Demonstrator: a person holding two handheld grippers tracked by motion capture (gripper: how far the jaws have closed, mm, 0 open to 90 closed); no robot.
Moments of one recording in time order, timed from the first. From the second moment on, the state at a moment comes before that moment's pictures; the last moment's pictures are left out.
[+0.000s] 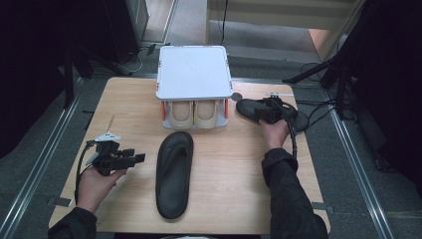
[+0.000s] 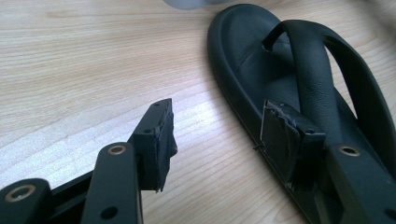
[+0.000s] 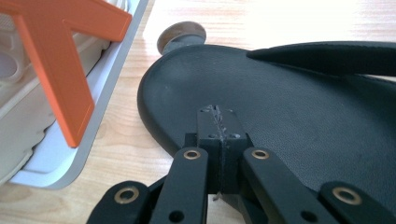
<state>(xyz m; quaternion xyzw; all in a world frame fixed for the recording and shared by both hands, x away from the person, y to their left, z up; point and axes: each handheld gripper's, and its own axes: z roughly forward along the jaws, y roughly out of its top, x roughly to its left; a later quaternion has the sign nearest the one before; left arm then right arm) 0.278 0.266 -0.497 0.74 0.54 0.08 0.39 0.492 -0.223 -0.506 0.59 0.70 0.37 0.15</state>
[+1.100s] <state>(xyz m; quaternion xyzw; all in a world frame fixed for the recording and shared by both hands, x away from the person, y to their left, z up) 0.303 0.280 -0.488 0.73 0.55 0.10 0.40 0.448 -0.239 -0.506 0.57 0.73 0.37 0.13</state>
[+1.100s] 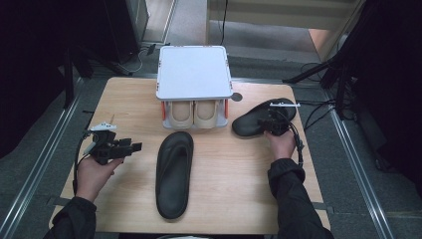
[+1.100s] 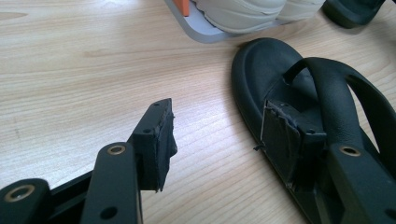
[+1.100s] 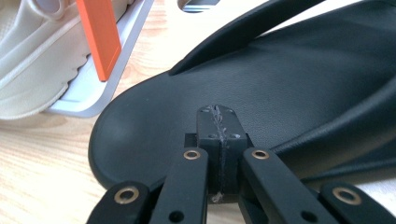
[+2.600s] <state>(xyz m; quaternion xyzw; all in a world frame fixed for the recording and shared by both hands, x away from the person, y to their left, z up) 0.313 0.284 -0.491 0.73 0.55 0.08 0.40 0.443 -0.280 -0.505 0.63 0.66 0.38 0.16</state>
